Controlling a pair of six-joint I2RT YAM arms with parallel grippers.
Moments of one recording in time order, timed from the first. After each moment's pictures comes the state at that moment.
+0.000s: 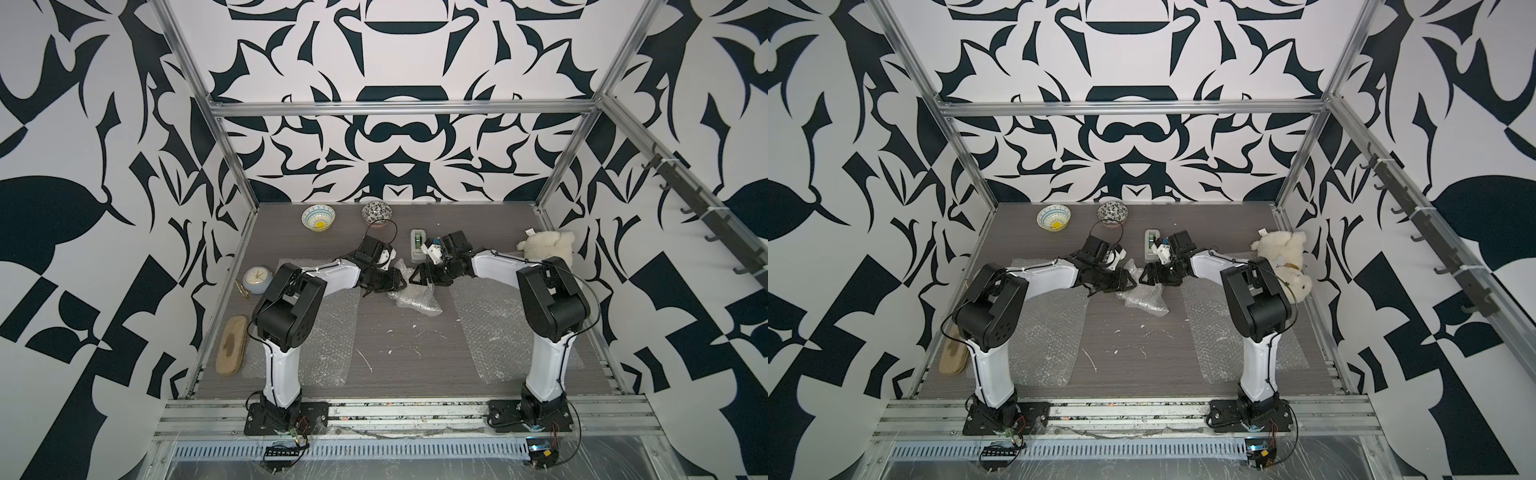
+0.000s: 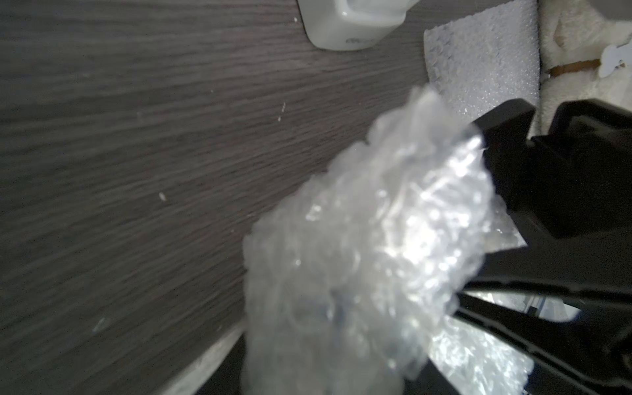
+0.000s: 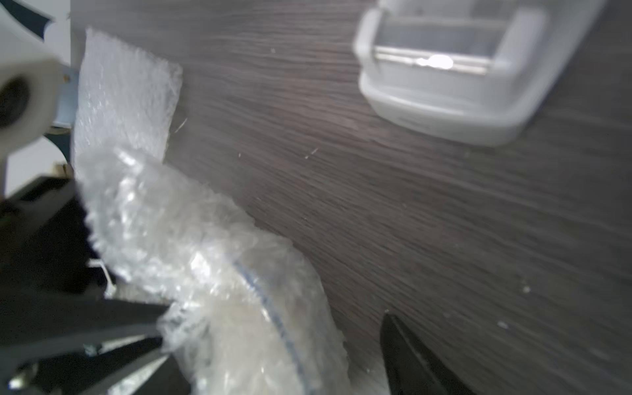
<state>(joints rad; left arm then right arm) -0.55 1.94 1.19 -0.24 0.49 -0.44 0.39 1.96 1.21 -0.31 -0.57 0.29</state>
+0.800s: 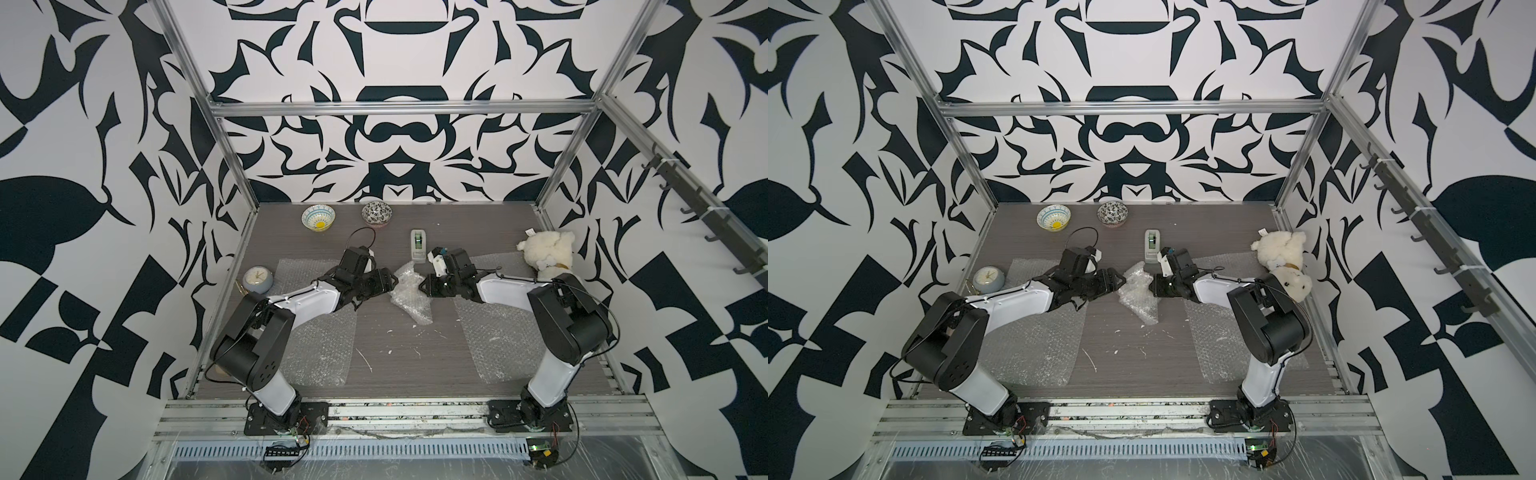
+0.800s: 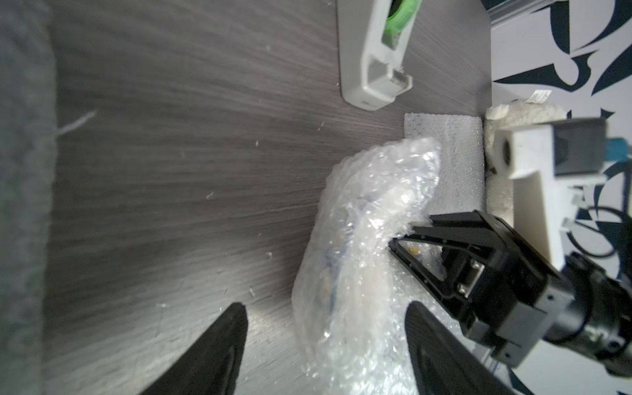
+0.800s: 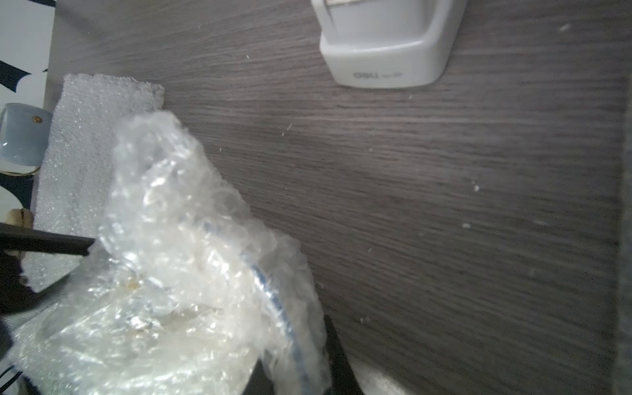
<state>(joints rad) -0.55 1.63 0.83 0.03 0.34 -0.81 0.50 1.76 0.88 0.03 -0.30 0.50</state>
